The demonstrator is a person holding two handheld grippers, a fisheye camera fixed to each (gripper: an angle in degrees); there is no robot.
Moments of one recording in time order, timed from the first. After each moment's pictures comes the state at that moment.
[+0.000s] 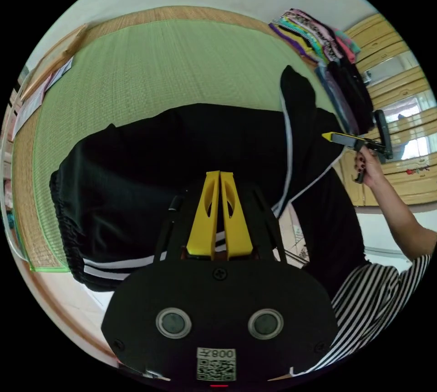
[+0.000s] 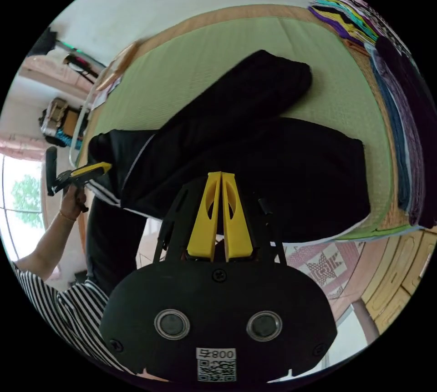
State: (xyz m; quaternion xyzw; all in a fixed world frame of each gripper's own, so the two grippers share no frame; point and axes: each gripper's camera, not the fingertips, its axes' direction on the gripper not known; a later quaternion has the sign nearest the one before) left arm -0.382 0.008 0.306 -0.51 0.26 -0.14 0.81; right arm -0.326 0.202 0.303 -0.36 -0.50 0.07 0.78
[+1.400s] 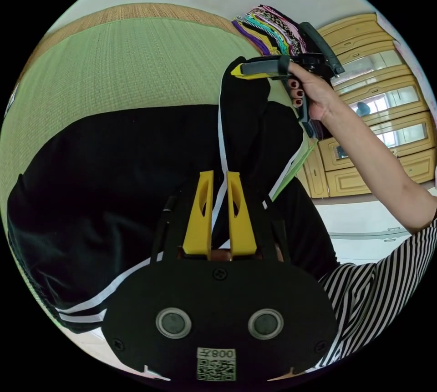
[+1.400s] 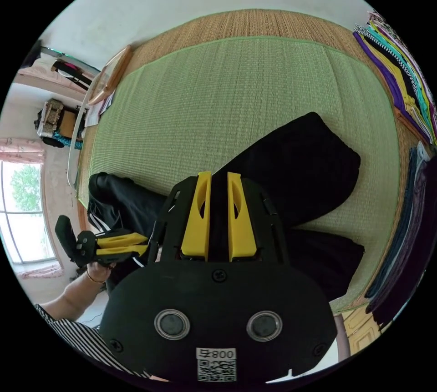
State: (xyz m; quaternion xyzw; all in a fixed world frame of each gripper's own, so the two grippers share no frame) left arm -0.285 -0.095 0.442 -0.45 0.43 -0.18 0.77; right arm -0.411 0.071 0.519 -0.36 -0.53 0.03 0.77
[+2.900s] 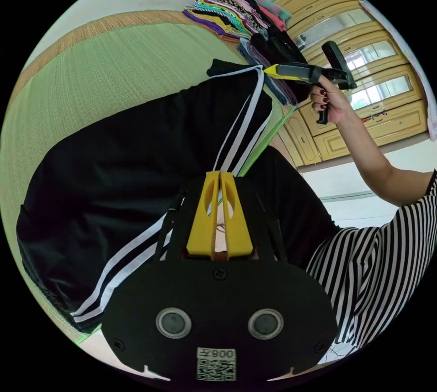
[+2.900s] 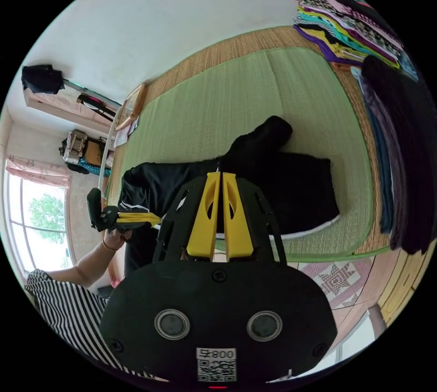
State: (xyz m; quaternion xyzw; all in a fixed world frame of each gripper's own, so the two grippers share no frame) left arm -0.178 -0.174 0.403 -0.45 0.48 -0.07 0.75; right arm -0.261 0.331 0.529 -0.31 -0.56 0.16 0.75
